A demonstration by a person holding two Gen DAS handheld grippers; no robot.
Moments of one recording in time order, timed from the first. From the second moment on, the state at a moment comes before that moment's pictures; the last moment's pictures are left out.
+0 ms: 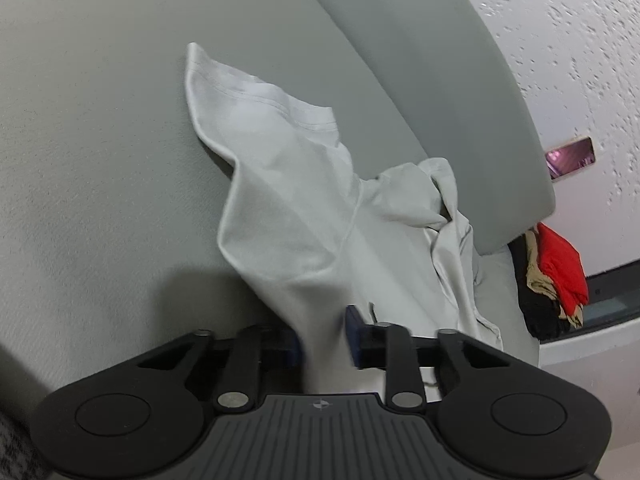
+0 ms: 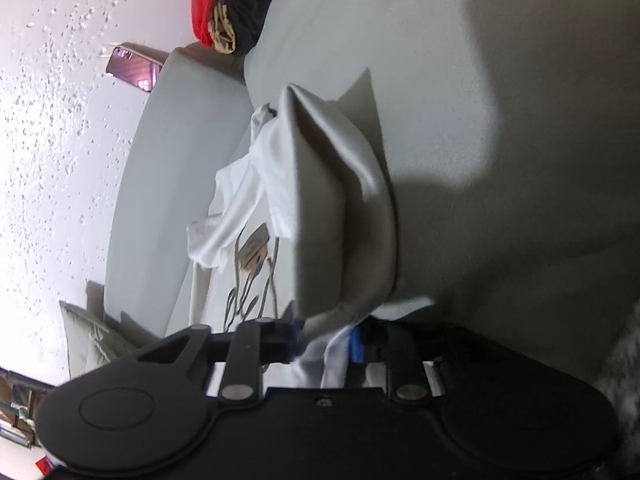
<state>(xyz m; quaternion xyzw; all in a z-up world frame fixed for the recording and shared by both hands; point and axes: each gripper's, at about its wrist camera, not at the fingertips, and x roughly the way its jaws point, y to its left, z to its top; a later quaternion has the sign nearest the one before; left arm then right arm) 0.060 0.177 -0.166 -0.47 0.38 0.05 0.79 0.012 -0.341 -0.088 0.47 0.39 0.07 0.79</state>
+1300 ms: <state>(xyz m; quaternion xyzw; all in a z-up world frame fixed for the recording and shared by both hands) 0.093 0.157 0.017 -0.40 0.29 0.01 0.87 0.065 -0.332 0.086 0.46 0.33 0.10 0.82</state>
